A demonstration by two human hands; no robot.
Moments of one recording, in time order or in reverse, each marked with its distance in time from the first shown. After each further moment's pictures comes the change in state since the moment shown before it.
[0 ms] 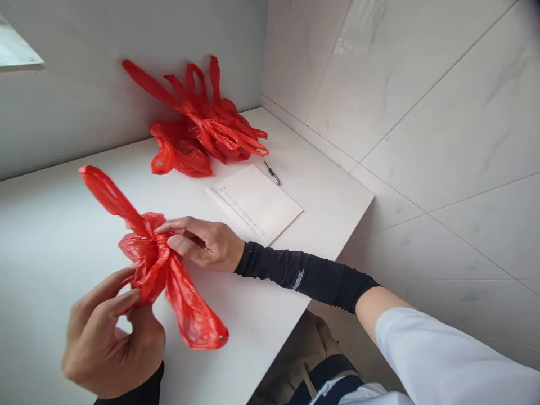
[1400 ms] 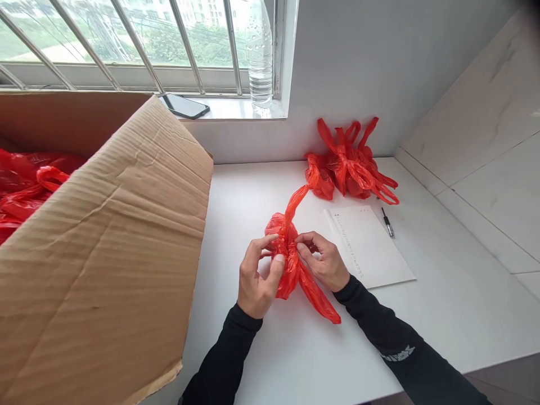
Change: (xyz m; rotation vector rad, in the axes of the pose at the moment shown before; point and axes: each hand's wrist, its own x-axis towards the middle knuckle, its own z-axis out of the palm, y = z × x) left_hand -0.020 0.053 -0.025 0.035 -0.229 -0.241; right_hand -0.024 -0.007 0.012 0.011 -0.184 0.174
